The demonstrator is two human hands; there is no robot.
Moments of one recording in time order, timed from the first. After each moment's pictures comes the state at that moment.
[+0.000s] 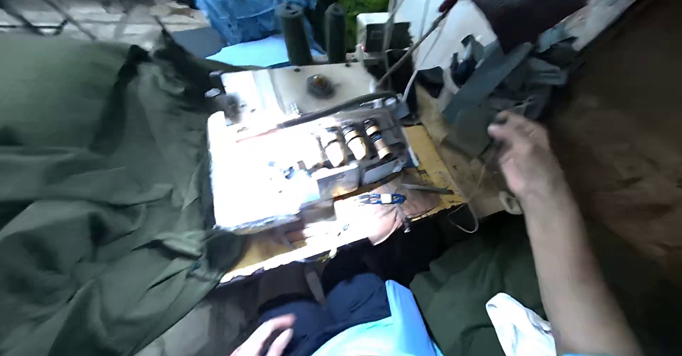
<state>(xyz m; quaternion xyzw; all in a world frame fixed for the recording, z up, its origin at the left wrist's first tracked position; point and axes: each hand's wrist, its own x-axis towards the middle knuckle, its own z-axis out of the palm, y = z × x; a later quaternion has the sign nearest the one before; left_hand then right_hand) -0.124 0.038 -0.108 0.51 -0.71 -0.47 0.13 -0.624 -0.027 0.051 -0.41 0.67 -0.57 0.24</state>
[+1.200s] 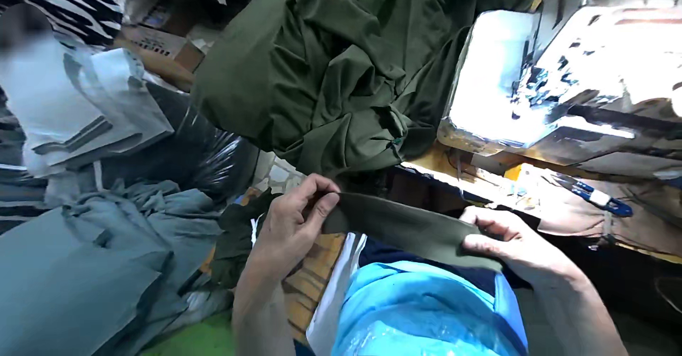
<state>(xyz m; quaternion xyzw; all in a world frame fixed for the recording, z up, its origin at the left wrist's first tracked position) -0.052 0.062 0.019 0.66 -0.64 -0.23 0.32 -0.386 -0.017 -0.052 -0.59 0.19 -0.28 0.73</state>
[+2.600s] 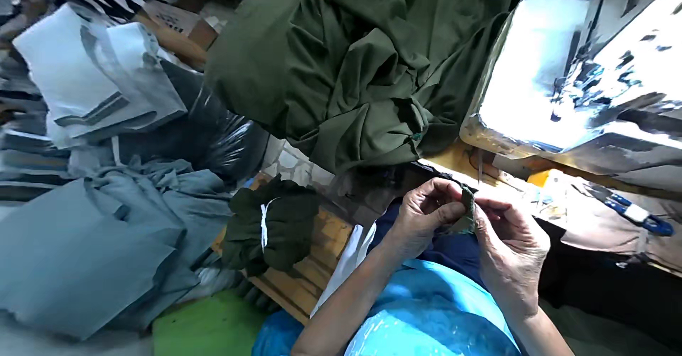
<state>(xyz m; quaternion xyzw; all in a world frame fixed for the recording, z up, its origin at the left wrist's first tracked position) -0.184 0.016 -0.065 0.25 -0.32 -0.65 0.65 -0.316 0.008 -0.052 -0.60 0.37 -0.58 0.41</state>
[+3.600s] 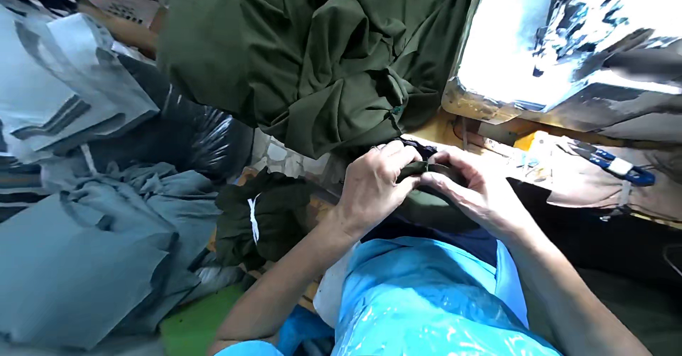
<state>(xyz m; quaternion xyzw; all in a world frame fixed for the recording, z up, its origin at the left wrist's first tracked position) -0.134 0.005 -0.028 0.56 -0.77 -0.15 0.27 -0.333 -0.028 -0.048 -0.70 0.40 -0.31 0.51</state>
